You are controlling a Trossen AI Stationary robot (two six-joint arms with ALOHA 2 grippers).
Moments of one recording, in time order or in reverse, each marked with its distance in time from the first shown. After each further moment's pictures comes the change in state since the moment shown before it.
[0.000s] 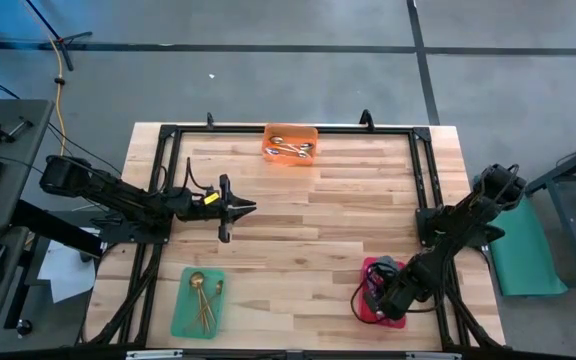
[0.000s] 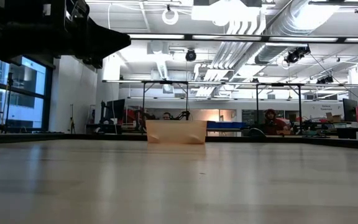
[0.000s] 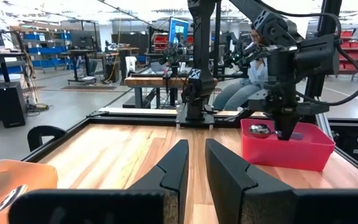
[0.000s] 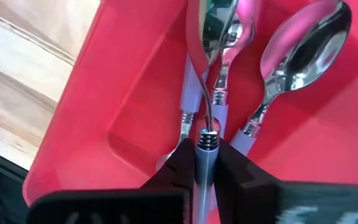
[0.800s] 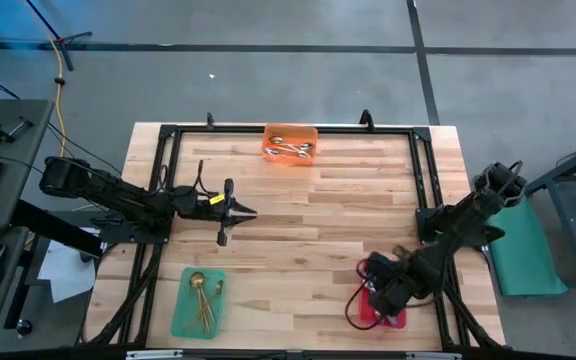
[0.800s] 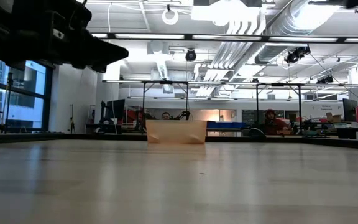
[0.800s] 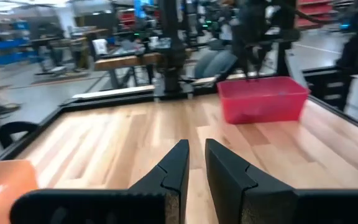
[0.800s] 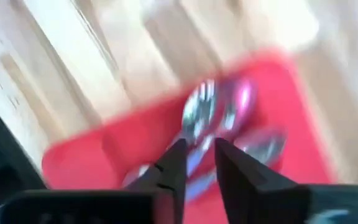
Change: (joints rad) left arm 0.048 0.000 0.000 -0.121 0.163 0.112; right arm -0.055 -0.011 0.199 -0.297 0.129 -0.572
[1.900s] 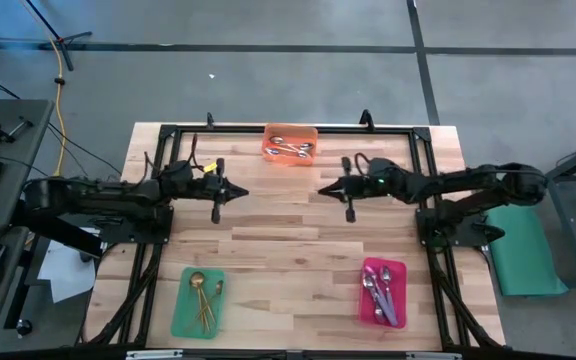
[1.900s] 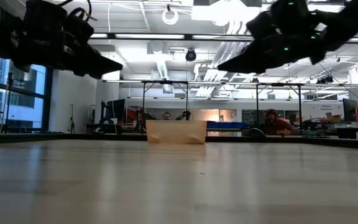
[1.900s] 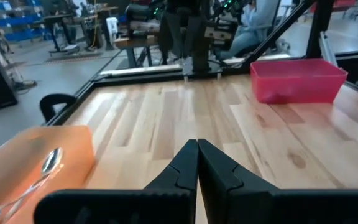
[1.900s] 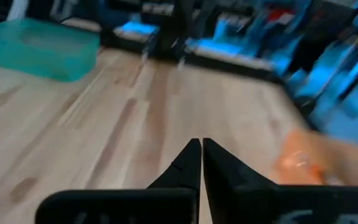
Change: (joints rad) left arm 0.380 -0.201 -0.001 -0.286 0.328 0.037; right arm -1.022 -0.236 -0.596 1.493 -0.404 -1.660
